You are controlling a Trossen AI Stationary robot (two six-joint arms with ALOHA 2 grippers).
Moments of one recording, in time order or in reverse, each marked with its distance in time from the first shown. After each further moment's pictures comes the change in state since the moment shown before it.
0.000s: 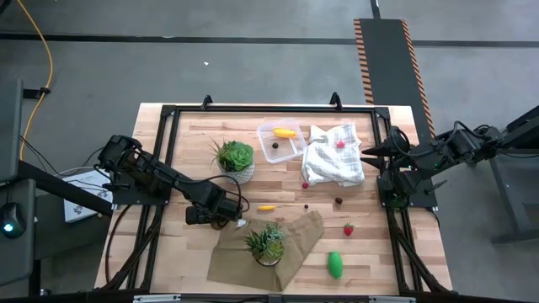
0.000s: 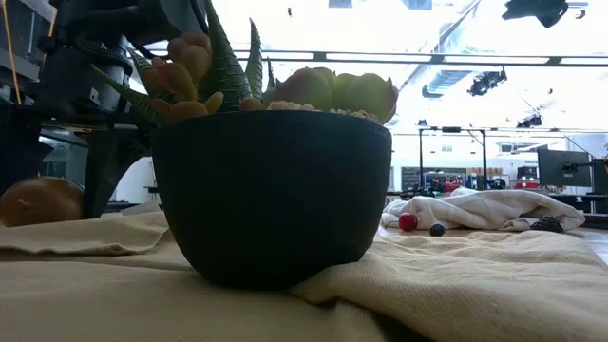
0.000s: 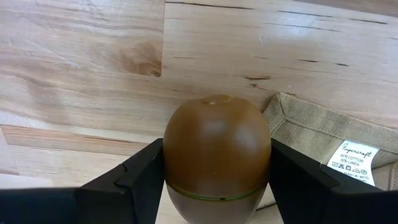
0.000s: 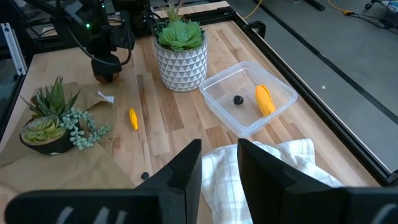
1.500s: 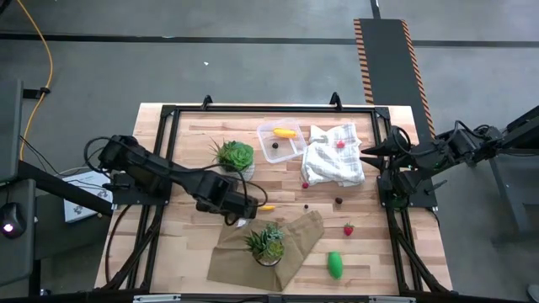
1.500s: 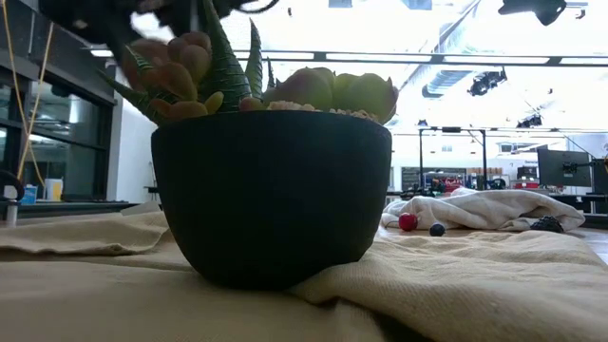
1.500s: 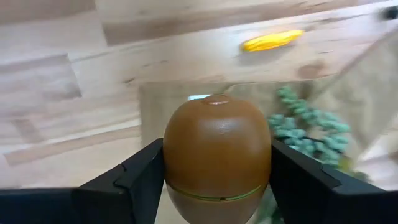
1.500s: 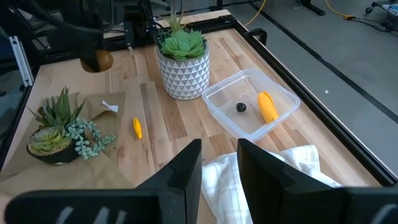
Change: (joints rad) left arm 0.000 0.000 0.485 -0.346 -0.195 0.315; right arm 0.000 0.000 0.000 0.038 0.005 0.000
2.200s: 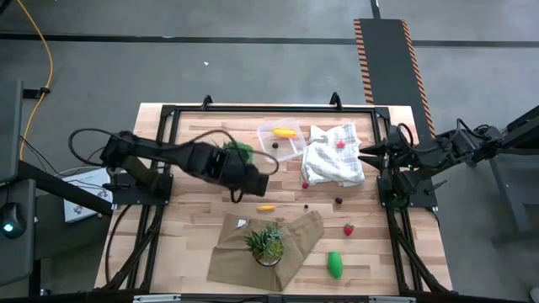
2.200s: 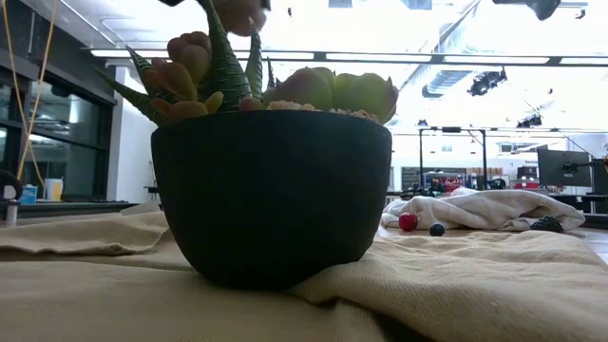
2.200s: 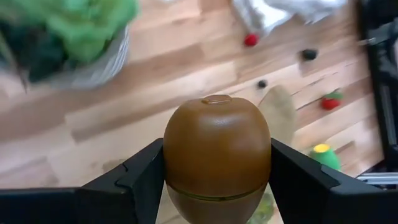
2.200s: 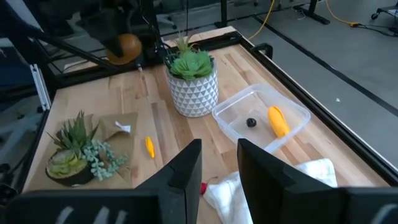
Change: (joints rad) left arm 0.125 0.000 0.324 -0.124 -0.176 0.292; right arm 0.000 0.003 0.000 0.089 0.000 0.009
